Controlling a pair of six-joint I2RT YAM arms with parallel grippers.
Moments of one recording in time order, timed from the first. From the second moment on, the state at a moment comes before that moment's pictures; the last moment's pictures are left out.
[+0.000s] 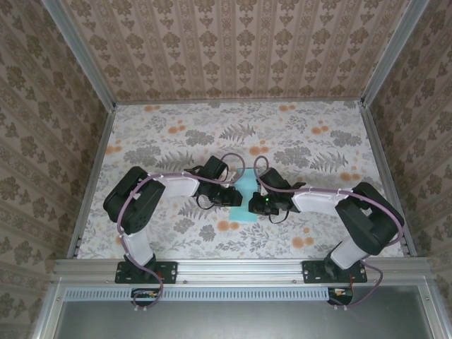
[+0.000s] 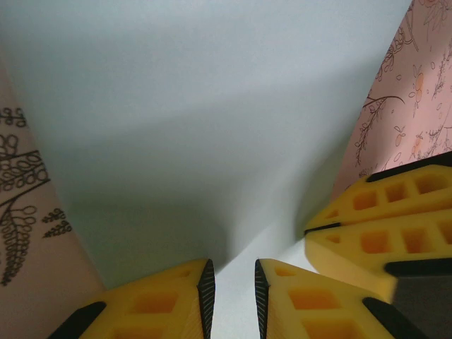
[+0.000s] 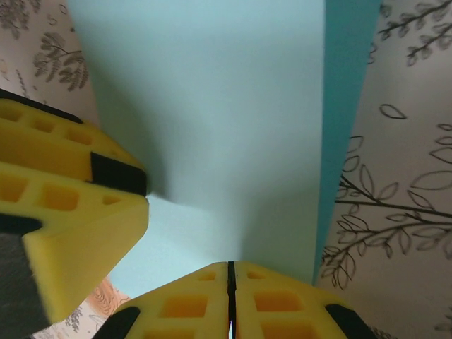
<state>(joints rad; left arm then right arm) -0.74 1.81 0.91 -0.20 0.59 -0.51 0.65 1.58 0.69 -0.16 -0.30 0.80</state>
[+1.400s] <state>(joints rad) -0.69 1.94 1.10 -0.21 0.52 -0.46 0.65 1.62 0.76 -0.28 -0.29 0.76</state>
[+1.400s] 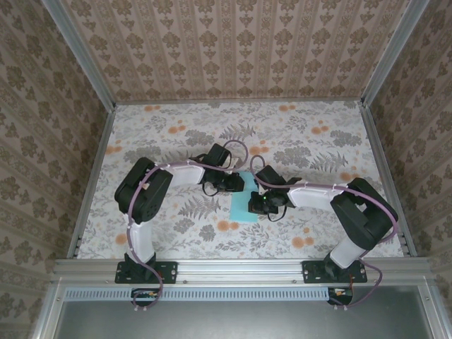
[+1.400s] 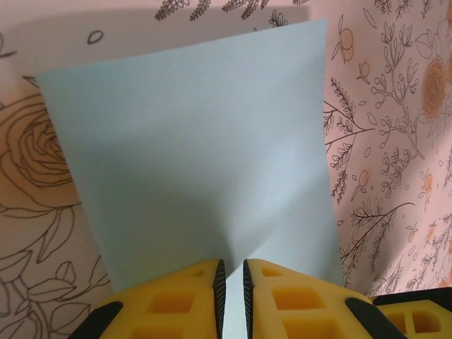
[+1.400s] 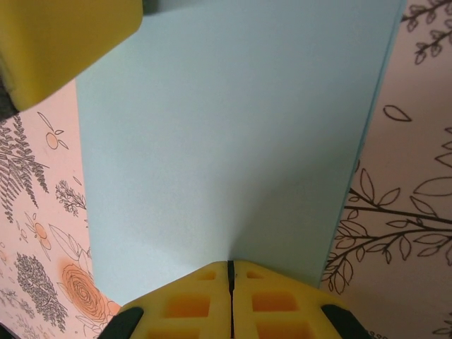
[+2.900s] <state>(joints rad) -0.65 2.09 1.33 -0.30 0.56 -0.46 0.65 1.63 0.77 -0.25 -0.23 0.73</state>
